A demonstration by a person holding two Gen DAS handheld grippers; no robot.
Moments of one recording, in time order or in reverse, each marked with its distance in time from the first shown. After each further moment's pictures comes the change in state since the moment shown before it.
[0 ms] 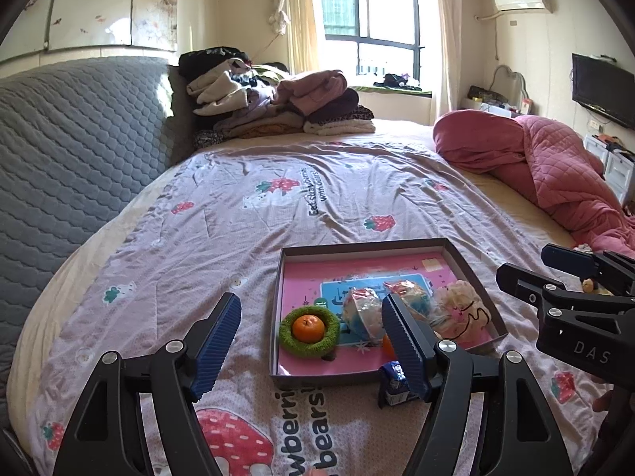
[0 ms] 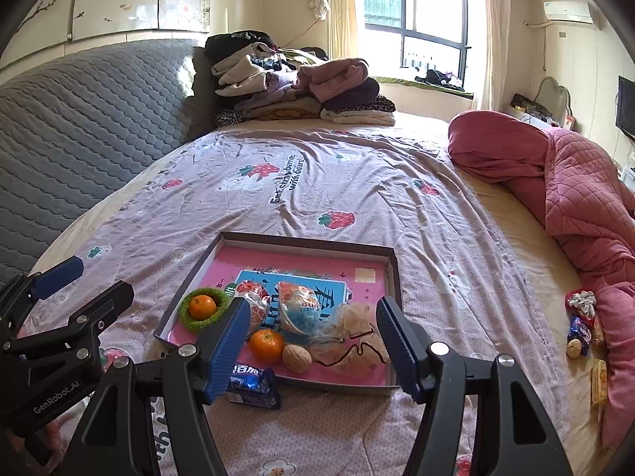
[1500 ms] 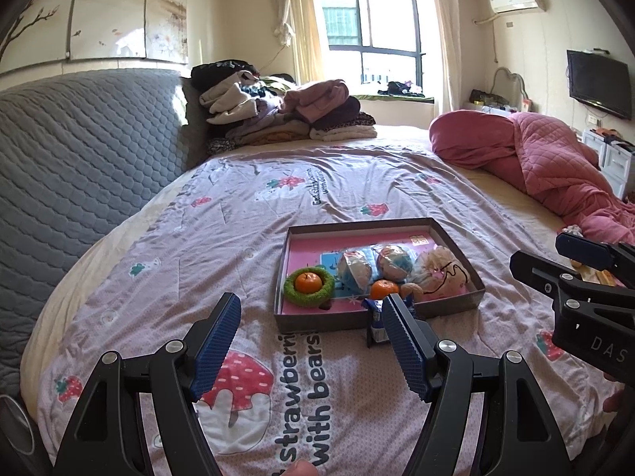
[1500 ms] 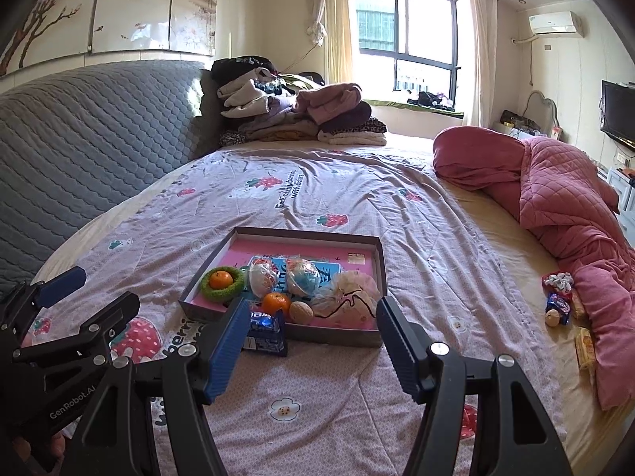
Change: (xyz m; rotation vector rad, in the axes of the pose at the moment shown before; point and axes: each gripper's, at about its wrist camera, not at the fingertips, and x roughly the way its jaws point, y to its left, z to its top) left arm -0.077 -0.014 -0.060 0.016 -0.035 0.040; right arm -0.078 0.006 -0.064 0.004 -0.091 -0.021
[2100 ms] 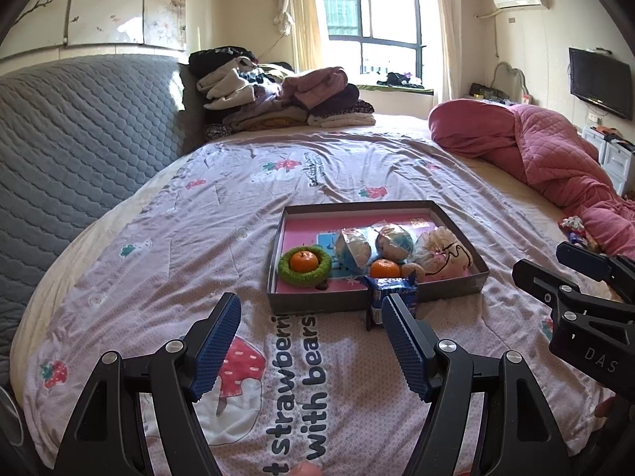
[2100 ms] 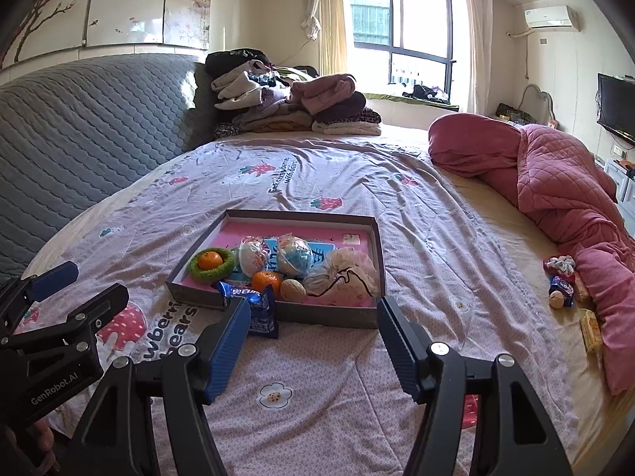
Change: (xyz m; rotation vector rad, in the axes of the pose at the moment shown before) left arm 0.020 0.001 -0.021 -0.019 0.041 -0.017; right arm 0.017 -0.006 -0.029 0.010 0.009 -0.011
